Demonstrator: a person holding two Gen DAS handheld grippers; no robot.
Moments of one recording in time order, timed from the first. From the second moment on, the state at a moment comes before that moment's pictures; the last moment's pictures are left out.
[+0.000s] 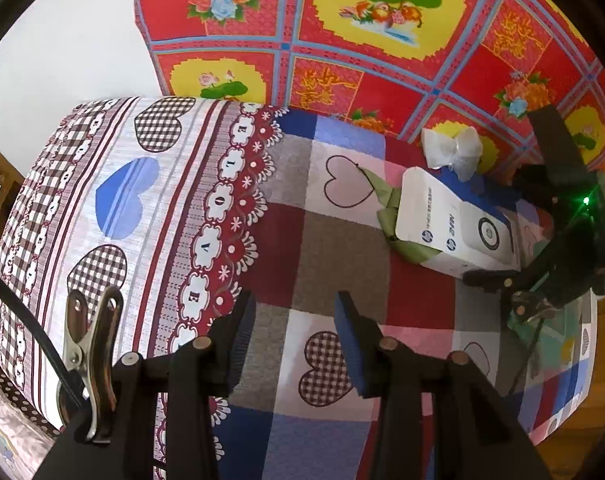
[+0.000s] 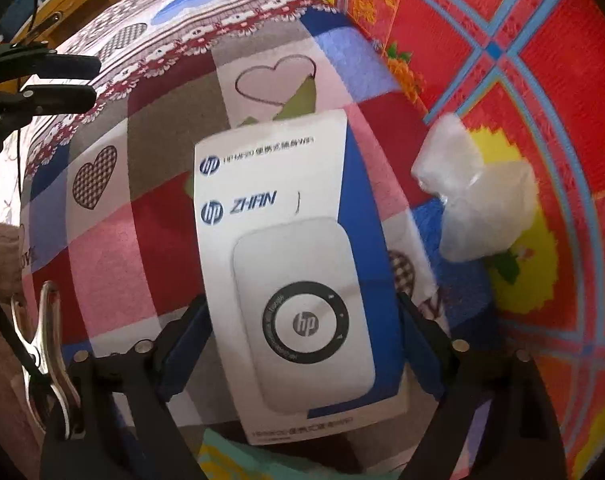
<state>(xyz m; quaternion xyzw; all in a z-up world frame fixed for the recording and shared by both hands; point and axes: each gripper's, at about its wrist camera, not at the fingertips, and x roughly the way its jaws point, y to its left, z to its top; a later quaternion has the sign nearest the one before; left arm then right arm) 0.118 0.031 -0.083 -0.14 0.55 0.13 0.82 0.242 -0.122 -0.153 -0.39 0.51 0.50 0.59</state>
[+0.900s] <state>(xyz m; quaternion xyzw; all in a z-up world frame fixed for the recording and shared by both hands) 0.165 -0.020 -0.116 -0.12 0.59 -0.02 0.80 0.120 -0.213 -0.148 -0.22 0.54 0.40 0.71</state>
